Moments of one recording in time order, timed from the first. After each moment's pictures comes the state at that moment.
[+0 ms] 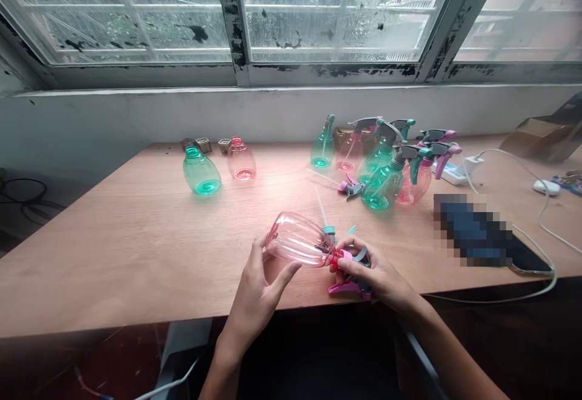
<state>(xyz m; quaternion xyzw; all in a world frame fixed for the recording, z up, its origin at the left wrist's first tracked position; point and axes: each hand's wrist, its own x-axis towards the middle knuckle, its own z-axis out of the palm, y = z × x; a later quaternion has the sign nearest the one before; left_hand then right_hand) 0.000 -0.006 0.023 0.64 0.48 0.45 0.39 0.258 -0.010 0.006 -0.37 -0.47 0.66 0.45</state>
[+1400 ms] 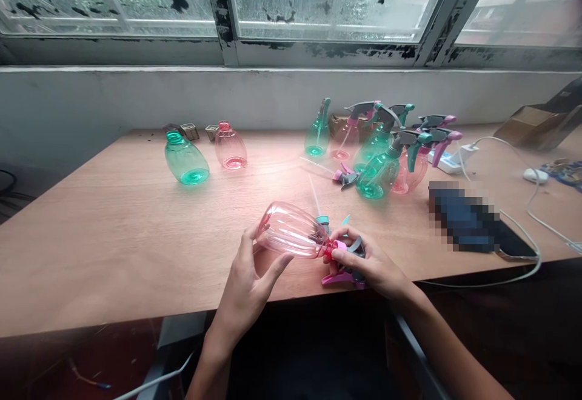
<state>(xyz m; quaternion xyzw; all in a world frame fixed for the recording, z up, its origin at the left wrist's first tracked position) -0.001 -0.005 0.018 0.64 0.49 0.45 0.39 0.258 -0.011 0.009 -0.36 -0.46 0.67 0.46</state>
